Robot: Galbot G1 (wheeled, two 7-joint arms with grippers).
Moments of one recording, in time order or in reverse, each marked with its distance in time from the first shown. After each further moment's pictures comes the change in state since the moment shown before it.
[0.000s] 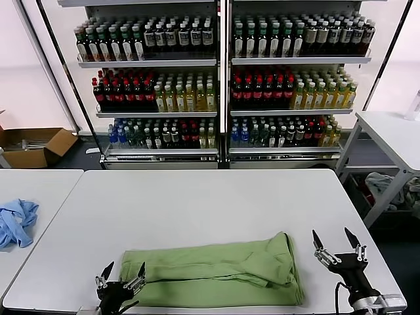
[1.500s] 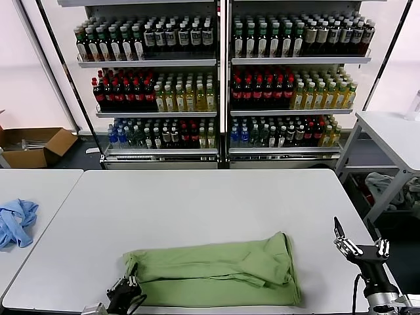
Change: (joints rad) left arm -0.101 -0.048 0.037 0.083 -0.182 -0.105 -0.045; right arm 0.038 0.032 0.025 -0.016 0.053 0.091 -0.017
